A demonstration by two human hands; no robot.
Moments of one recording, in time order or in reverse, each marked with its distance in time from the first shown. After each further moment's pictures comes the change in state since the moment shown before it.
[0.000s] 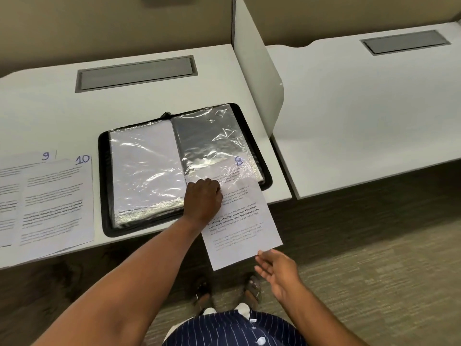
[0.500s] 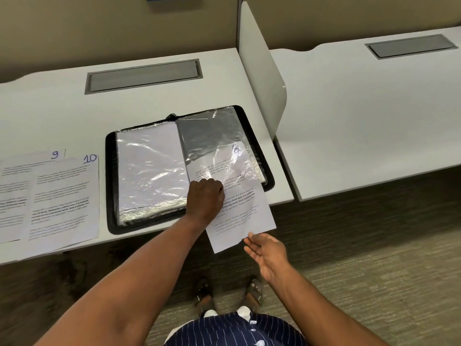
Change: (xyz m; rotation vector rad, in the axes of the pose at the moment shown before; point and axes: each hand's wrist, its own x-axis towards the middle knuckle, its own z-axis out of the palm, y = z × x) left_hand -0.002 0.002 -0.006 -0.032 0.013 0.010; right_hand 0.006 -0.017 0.044 0.071 -0.084 -0.039
